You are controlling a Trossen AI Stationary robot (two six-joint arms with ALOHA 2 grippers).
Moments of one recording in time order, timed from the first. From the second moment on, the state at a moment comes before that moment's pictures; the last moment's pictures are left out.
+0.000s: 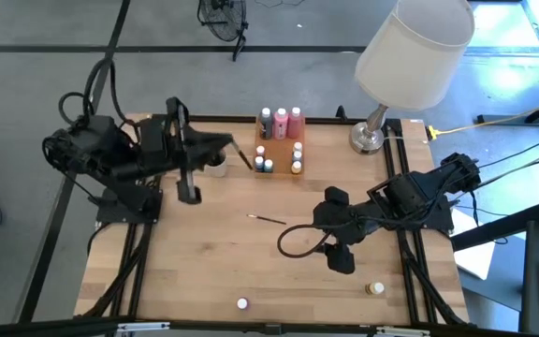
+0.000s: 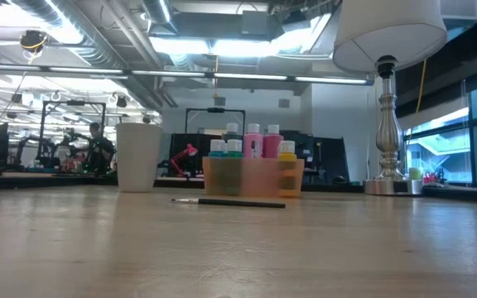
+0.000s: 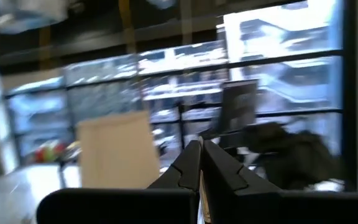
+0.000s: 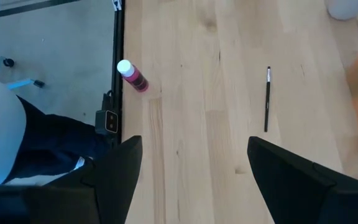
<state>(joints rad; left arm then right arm) -0.39 1.29 1.77 -0.17 -0.63 0.26 0.51 1.64 1.94 -1.24 0.15 0.55</state>
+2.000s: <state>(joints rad) 0.23 0.61 0.48 0.06 -0.61 -0.20 0.46 1.65 1.94 -1.16 0.10 0.51</state>
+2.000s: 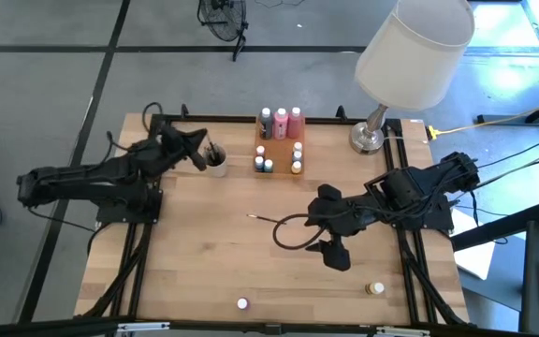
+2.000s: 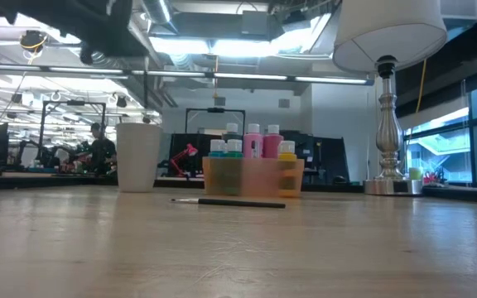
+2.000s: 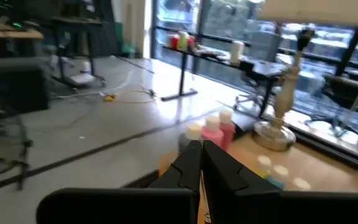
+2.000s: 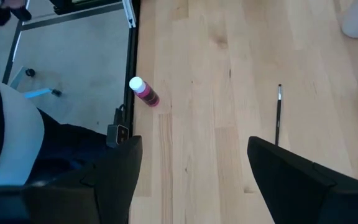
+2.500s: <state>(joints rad) 0.35 0.77 0.44 0.08 -0.41 -0.13 0.45 1.65 1.94 -1.16 0.09 0.52</state>
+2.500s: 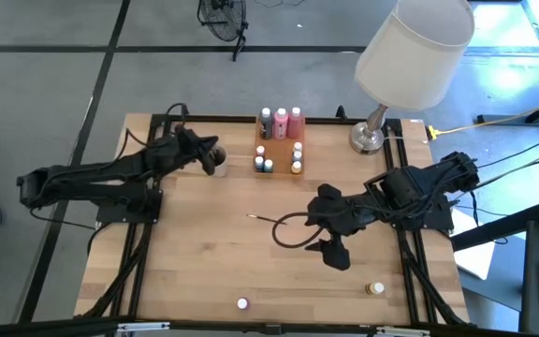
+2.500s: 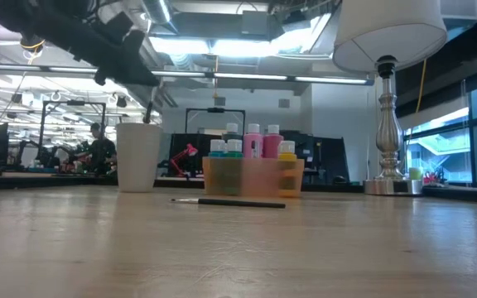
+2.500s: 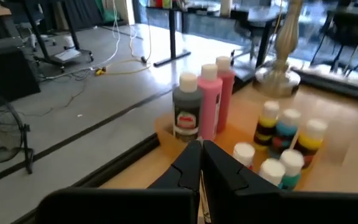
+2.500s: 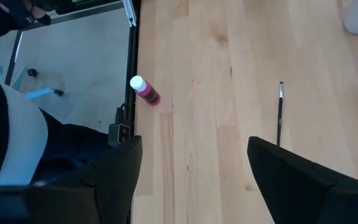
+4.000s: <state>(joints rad) 0.42 0.69 0.31 0.69 0.00 -0.33 0.44 1.63 1.94 -1.18 0.01 0.57</state>
